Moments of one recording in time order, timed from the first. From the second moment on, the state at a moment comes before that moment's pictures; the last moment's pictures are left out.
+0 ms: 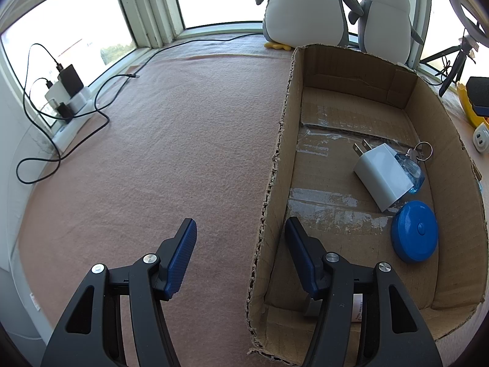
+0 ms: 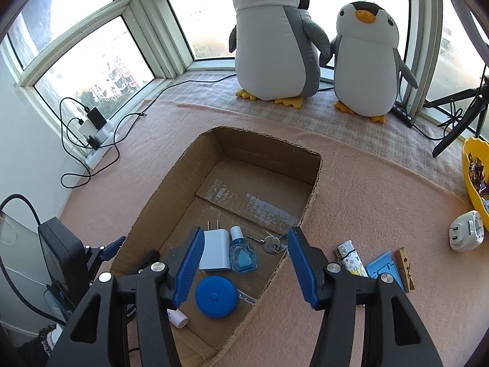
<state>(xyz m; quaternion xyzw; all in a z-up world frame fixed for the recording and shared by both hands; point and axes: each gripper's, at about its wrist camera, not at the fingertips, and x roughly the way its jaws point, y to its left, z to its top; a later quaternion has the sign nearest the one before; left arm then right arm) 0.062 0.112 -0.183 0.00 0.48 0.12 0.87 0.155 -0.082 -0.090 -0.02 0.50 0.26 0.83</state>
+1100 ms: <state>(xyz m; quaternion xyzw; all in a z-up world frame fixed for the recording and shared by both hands) 0.062 0.109 -0.183 0.00 0.48 0.12 0.87 0.141 -0.145 -0.145 -0.11 0.51 0.28 0.81</state>
